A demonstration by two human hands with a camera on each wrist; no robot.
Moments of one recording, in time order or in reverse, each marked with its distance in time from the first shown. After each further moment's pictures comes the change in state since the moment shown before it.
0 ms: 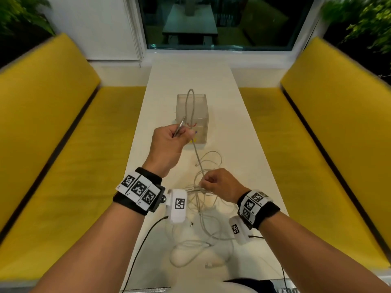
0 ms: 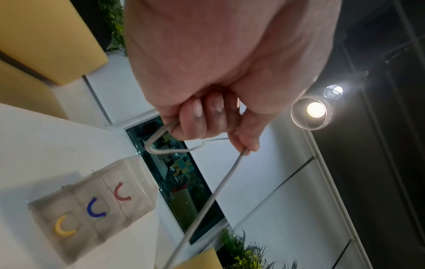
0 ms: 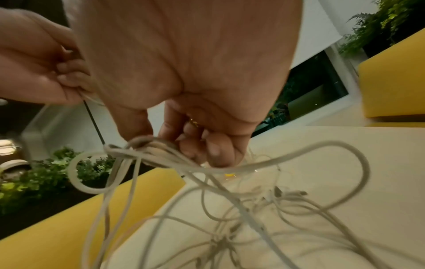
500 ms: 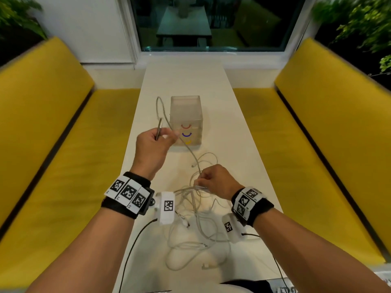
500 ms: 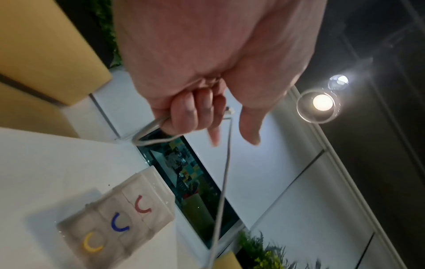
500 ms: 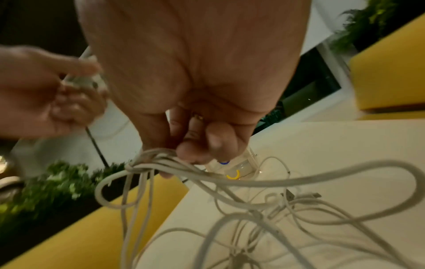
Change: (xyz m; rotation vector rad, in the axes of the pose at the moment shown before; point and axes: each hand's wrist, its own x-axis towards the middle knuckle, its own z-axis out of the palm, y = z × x) left_hand 0.012 -0.019 -0.016 0.048 0.167 -0.075; right_hand 0.001 -0.011 -0.011 0.009 0.045 0.074
